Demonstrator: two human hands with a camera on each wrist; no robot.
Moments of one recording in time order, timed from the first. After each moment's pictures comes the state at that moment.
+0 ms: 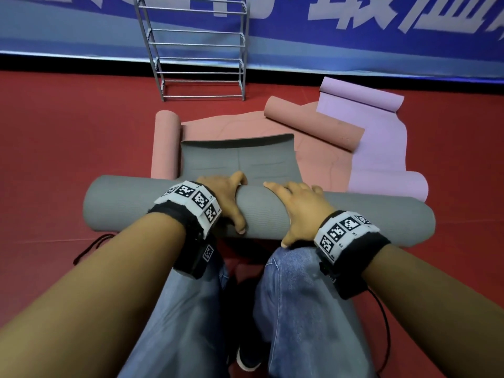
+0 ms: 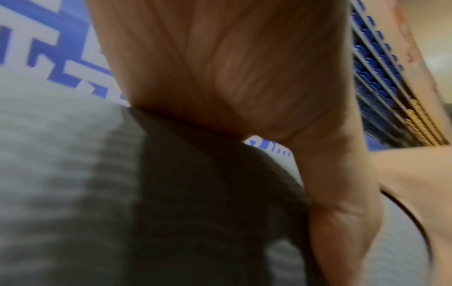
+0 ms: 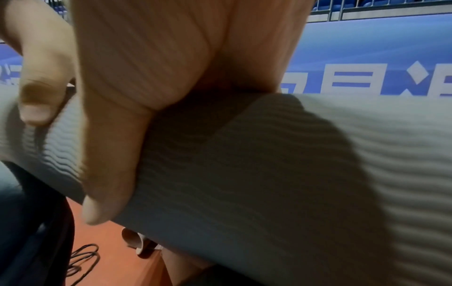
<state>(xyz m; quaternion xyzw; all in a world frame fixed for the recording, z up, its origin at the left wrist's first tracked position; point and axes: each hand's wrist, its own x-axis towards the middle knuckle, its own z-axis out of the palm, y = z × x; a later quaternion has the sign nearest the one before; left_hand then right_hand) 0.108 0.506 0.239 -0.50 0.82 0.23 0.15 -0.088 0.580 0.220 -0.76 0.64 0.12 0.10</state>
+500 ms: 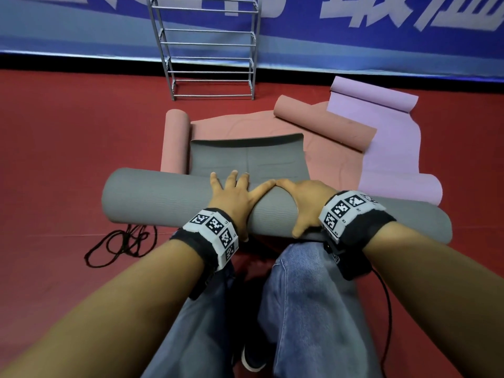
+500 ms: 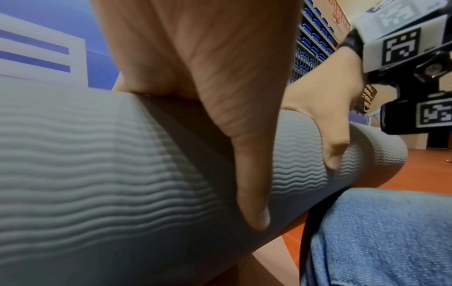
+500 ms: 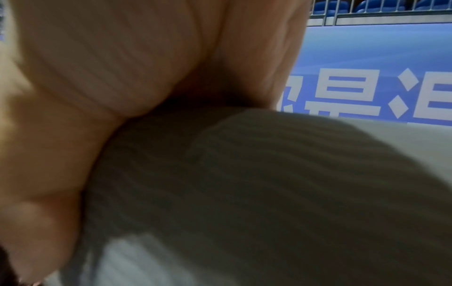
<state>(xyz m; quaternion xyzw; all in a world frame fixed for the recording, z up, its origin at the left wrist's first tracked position) 0.096 0.542 0.219 -0.48 0.86 0.04 0.16 -0.087 0.551 0.234 -0.75 0.62 0.13 0.17</state>
